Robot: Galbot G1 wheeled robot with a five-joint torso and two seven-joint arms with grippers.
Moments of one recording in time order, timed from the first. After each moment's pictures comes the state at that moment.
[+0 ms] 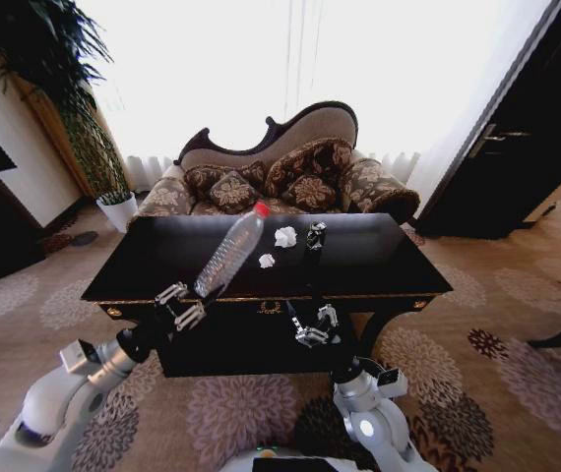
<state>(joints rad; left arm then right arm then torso) 1.61 -0.96 -0.84 -2.29 -0.62 -0.11 0.71 -1.55 1.29 0.31 2.16 0.83 0.28 -0.56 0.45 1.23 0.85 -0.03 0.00</state>
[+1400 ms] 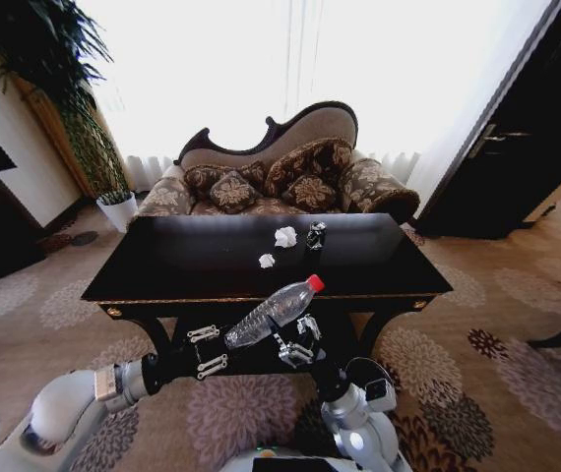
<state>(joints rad) 1.64 -0.85 -0.75 -2.29 -0.45 -0.11 0.84 -1.58 1.32 0.25 2.15 0.76 0.28 -0.68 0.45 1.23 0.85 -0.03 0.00</state>
